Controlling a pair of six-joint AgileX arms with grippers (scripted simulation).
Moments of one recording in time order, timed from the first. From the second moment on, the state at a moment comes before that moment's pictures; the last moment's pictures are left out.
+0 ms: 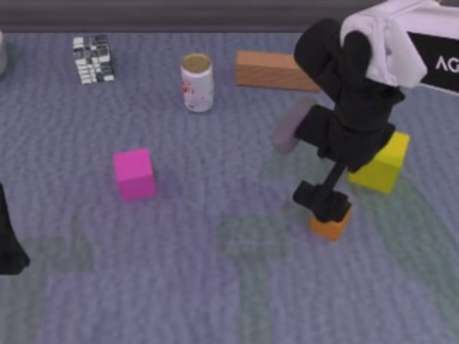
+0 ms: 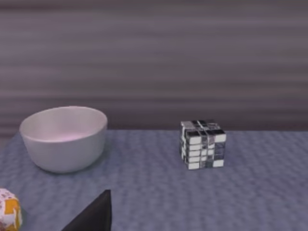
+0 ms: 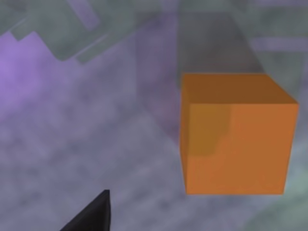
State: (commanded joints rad) left arm 0.00 0.00 0.00 0.00 0.00 0.00; right arm 0.51 2.07 1.59 -1.09 0.00 -0.48
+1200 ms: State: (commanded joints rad) left arm 0.00 0.00 0.00 0.00 0.00 0.00; right arm 0.52 2.20 1.42 -0.79 0.00 -0.48
